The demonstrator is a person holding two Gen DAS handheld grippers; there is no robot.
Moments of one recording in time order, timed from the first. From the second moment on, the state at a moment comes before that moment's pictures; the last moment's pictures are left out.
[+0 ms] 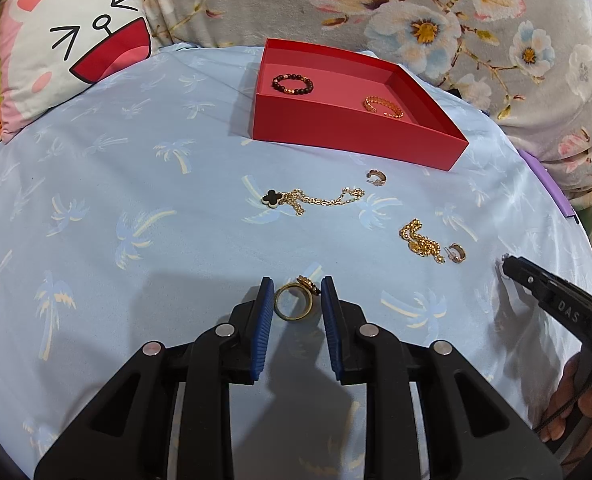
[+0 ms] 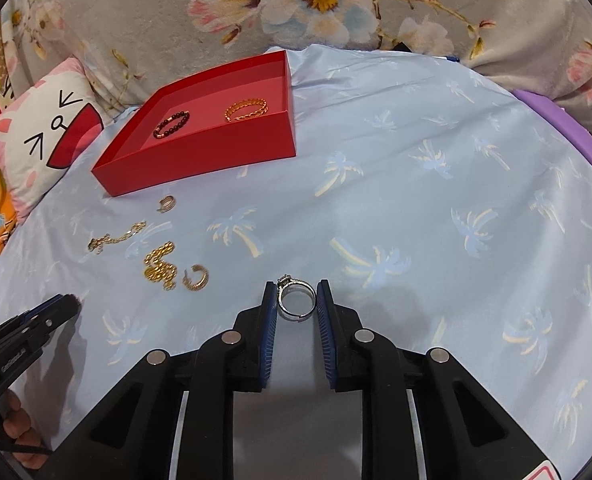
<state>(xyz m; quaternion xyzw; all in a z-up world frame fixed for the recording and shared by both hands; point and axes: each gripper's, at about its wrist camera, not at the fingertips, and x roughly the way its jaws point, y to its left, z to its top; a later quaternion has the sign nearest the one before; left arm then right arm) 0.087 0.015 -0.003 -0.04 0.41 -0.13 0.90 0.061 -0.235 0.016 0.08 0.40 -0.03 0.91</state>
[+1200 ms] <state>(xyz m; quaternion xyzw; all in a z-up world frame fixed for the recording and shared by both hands) 0.233 -0.025 0.097 -0.02 0.31 -0.14 0.94 0.224 -0.209 0.092 0.05 0.33 0.04 0.94</state>
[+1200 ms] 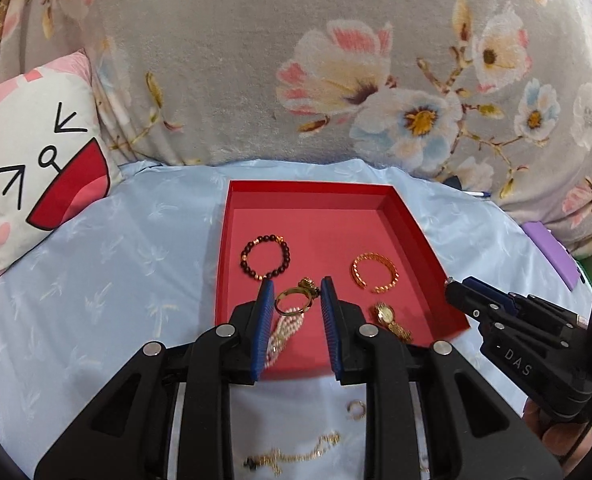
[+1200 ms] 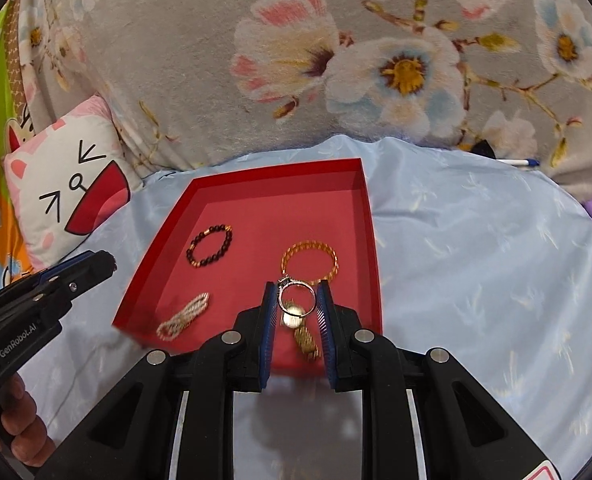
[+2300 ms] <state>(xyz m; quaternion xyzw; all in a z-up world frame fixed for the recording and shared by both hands) 0.392 -0.069 0.069 -0.01 0.37 -0.13 0.92 0.373 -0.212 0.078 0.05 0.39 0.03 0.92</state>
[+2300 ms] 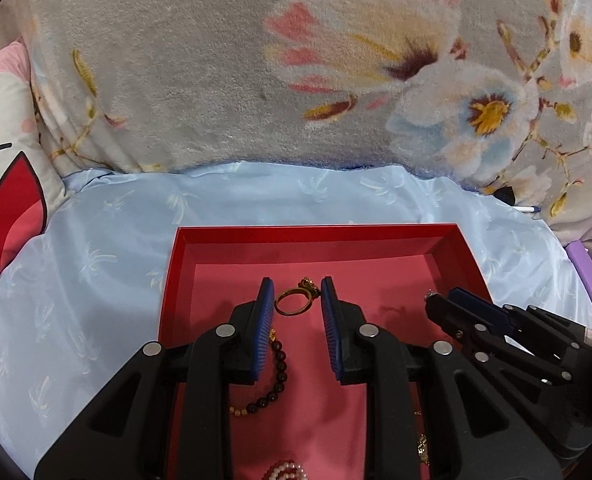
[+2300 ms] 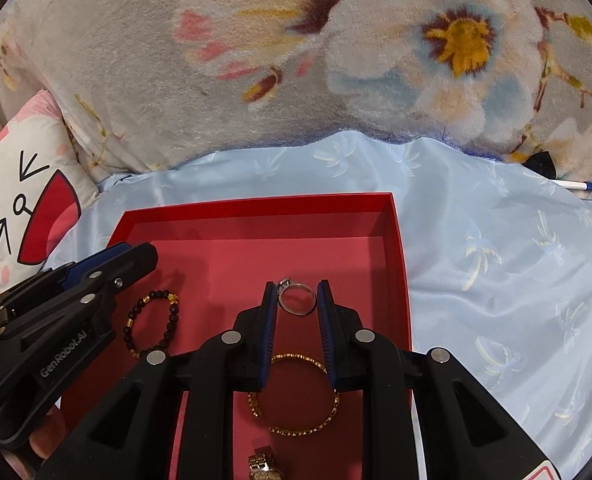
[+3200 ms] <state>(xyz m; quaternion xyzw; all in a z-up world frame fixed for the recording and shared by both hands) 0.211 -0.016 0.066 -0.02 0.34 -0.14 0.93 0.159 -0.193 0.062 0.05 0.35 0.07 0.93</state>
